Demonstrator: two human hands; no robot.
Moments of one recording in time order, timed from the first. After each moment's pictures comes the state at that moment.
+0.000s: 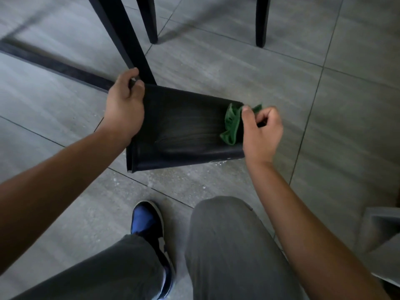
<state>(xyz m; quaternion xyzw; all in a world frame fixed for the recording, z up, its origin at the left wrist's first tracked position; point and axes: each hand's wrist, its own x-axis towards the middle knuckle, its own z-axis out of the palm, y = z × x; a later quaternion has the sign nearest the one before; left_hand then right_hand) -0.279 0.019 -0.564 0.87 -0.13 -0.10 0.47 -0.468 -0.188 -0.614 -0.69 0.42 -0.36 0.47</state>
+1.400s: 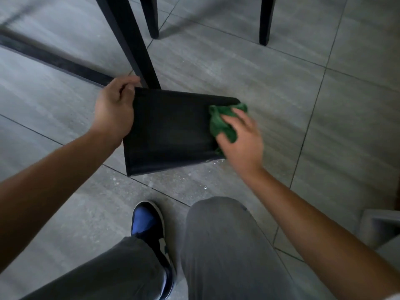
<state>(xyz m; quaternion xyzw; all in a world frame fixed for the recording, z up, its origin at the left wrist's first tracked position) -0.268 0.042 -0.569 0.87 -0.15 -0.10 0.45 -0.463 -0.161 -0.622 -0.90 0.28 -0.15 0.31</state>
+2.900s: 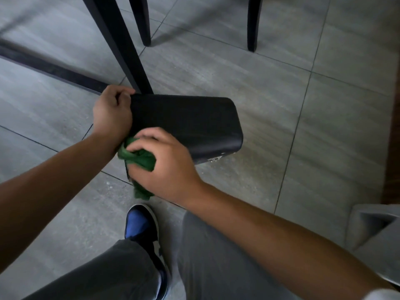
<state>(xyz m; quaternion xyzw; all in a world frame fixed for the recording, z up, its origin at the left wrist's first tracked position) -0.276 0.030 -0.573 0.89 -0.12 -0.05 0.44 -0.450 -0.043 -0.554 -0.85 0.07 -0.18 0.50</state>
